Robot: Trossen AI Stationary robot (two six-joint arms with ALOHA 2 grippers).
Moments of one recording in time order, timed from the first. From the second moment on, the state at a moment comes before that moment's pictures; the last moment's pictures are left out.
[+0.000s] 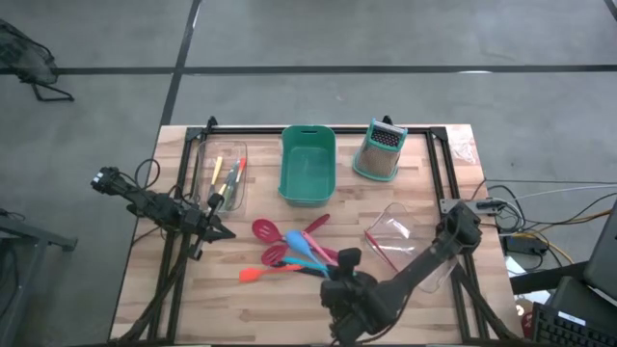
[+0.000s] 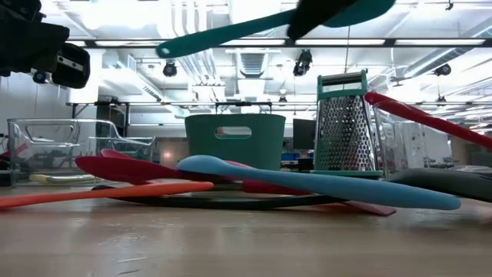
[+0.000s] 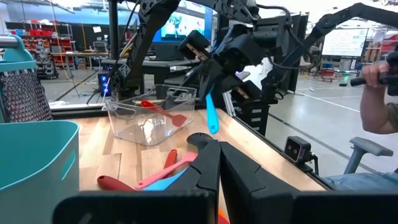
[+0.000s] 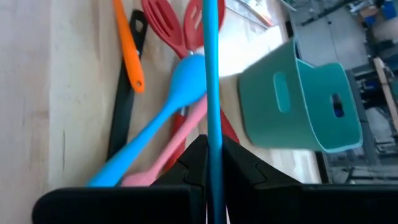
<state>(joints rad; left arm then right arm) -0.47 0.05 0.02 0.02 -0.18 -0.03 0.68 2.18 1.91 -1.22 0.89 0.60</state>
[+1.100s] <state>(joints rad) -0.47 0.05 0.02 0.02 -0.18 -0.03 0.82 2.17 1.91 -1.57 0.92 1.17</state>
